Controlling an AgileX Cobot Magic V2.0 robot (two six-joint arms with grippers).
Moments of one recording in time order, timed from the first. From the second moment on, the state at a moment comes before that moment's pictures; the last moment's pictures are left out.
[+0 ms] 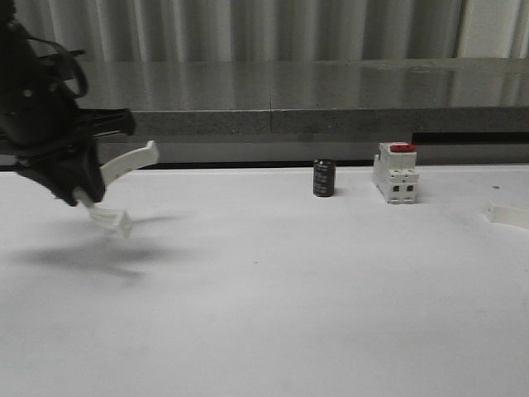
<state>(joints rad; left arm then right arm) -0.29 1.86 -1.27 -0.13 0.67 -0.16 0.02 -0.01 0.03 -0.04 0.05 0.10</state>
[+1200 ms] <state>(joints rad) -0.42 1.99 -1.34 -0.20 0.66 -0.25 0.02 -0.01 0.03 -0.04 0.05 0.10</state>
